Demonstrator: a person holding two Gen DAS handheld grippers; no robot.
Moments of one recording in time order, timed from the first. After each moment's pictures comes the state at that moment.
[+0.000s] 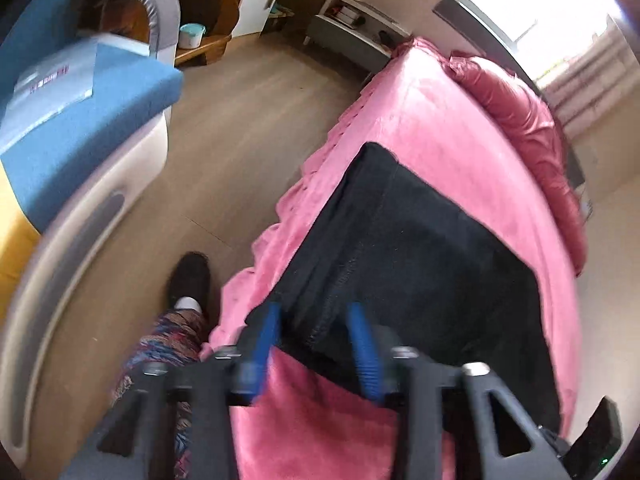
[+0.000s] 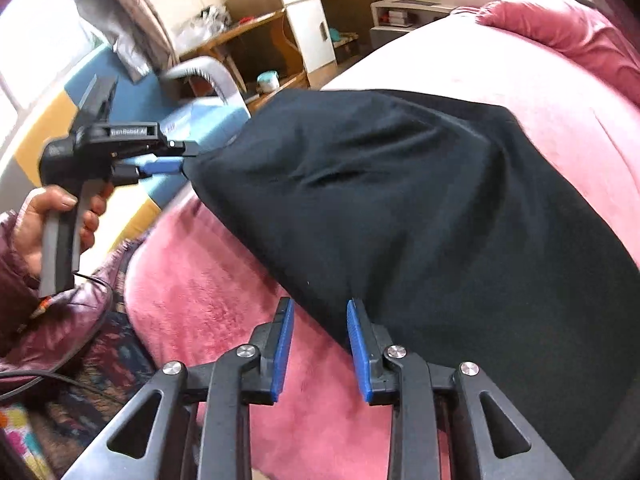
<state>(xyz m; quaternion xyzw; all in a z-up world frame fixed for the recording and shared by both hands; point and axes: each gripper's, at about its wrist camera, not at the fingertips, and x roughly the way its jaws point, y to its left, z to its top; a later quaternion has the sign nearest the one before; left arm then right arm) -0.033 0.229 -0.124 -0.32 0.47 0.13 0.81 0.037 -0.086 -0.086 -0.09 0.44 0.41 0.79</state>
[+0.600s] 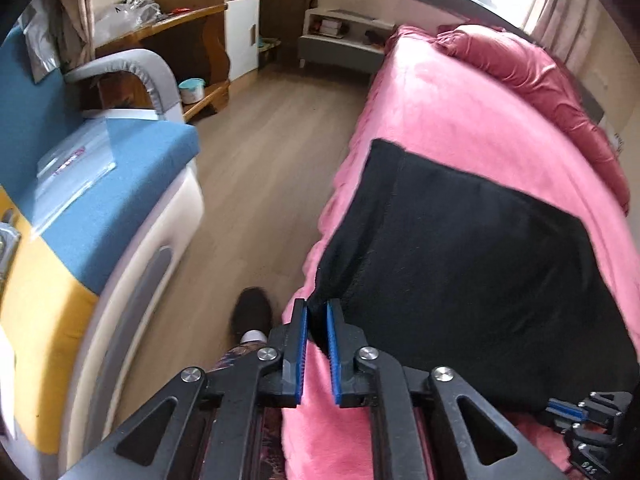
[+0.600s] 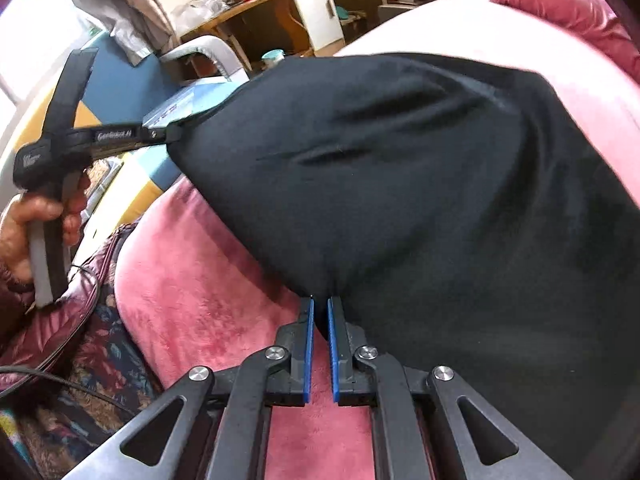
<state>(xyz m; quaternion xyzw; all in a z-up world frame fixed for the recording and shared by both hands) -0.039 0.206 -0.111 -0.16 0.48 0.19 0.84 0.048 -0.064 -0.114 -0.08 0.47 0.42 0.77</state>
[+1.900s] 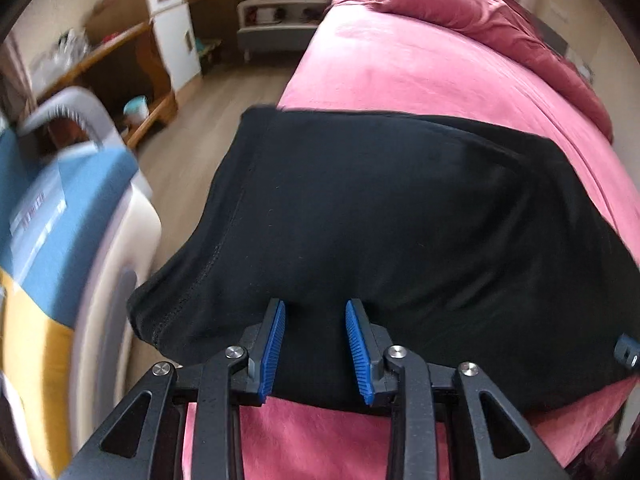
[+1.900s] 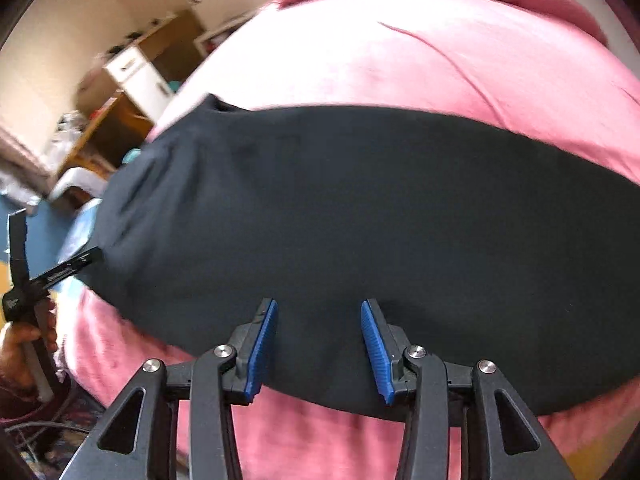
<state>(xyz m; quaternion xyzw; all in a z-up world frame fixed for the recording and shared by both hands) 0.011 0.132 -0.135 -0.10 0.52 0.12 0.84 0.073 -0.269 -0.122 0.09 0.49 0.18 0.85</state>
